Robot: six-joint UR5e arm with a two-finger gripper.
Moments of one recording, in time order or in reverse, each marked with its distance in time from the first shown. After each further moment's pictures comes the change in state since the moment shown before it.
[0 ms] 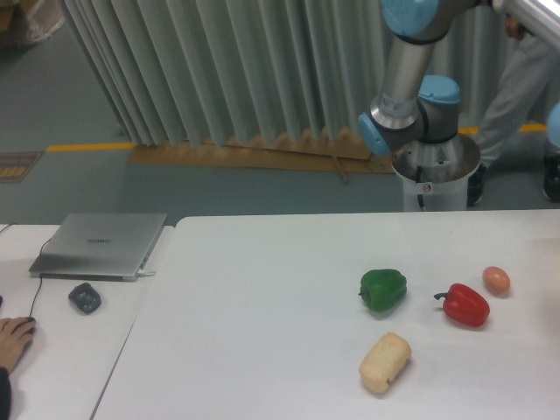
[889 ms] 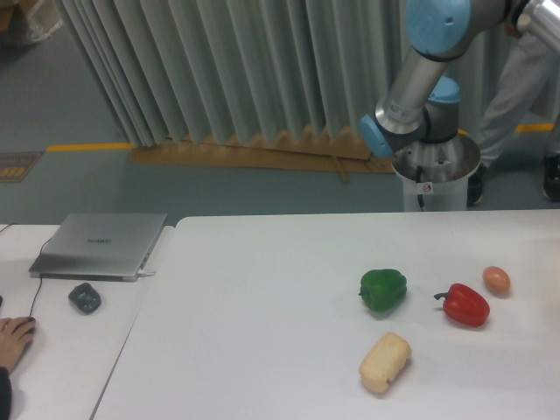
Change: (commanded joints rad) arm -0.014 0.136 -0.063 -0.117 -0.005 -0.011
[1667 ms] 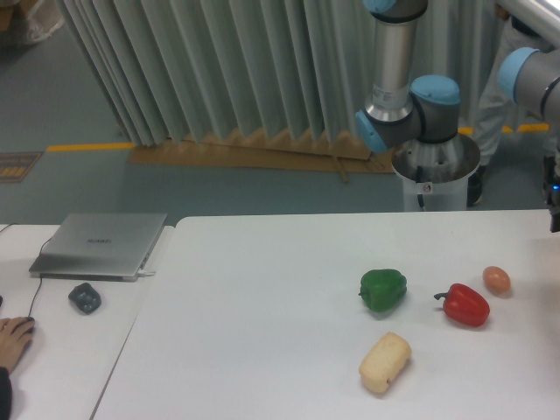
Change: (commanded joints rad) arm -0.152 0.160 -0.023 -0.333 0.034 0.098
